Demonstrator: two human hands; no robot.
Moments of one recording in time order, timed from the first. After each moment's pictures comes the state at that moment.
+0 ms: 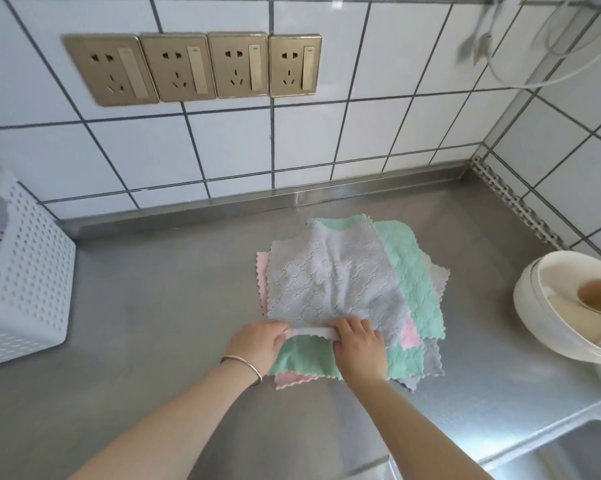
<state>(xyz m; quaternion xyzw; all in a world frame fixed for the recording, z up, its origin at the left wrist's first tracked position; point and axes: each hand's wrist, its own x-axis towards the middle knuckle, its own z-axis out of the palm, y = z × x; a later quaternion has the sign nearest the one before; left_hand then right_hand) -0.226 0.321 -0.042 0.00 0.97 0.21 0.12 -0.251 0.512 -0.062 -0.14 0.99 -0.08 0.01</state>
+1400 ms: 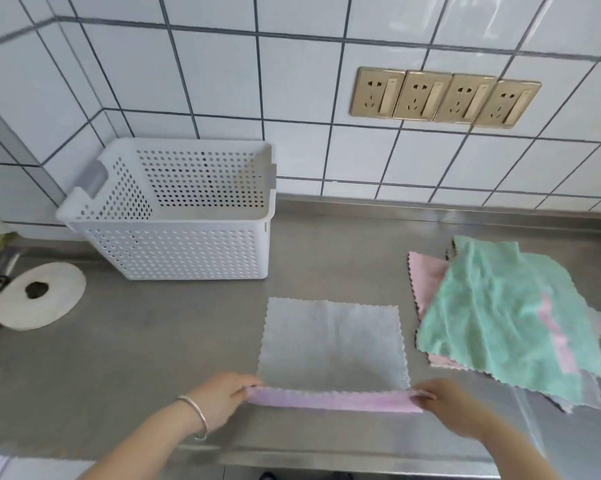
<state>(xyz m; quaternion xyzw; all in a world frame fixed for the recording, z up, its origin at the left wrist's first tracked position) 0.060 0.088 -0.014 -0.12 0.90 0.34 0.26 -0.128 0.413 -0.009 -0.22 0.89 -0.14 0.38</state>
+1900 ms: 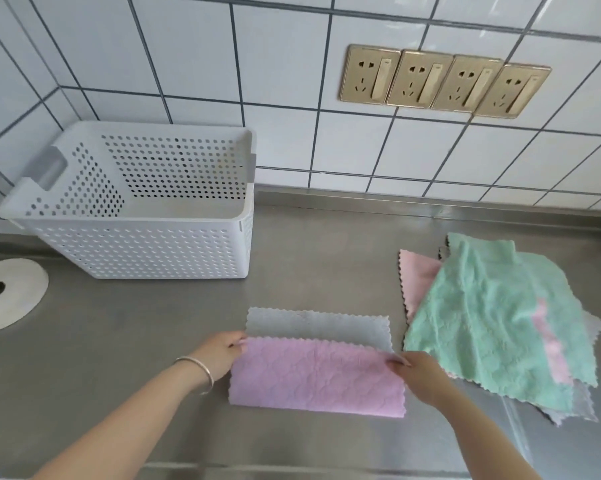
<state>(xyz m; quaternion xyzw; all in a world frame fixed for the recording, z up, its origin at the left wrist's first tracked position) -0.017 0.074 -0.040 -0.27 0.85 0.40 0.19 -0.168 0.382 -0.025 -0.11 0.90 -0.21 0.36</state>
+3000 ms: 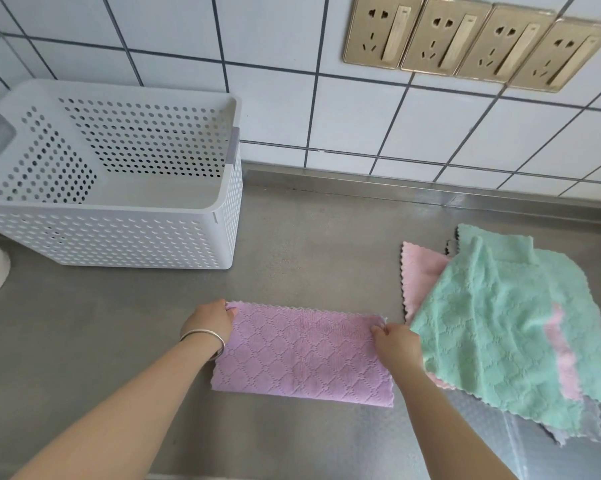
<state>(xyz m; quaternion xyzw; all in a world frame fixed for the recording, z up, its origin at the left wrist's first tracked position) -0.080 0.066 -0.086 -0.43 0.86 0.22 0.19 -0.218 0.336 -0.072 -0.01 0.96 -0.14 0.25</state>
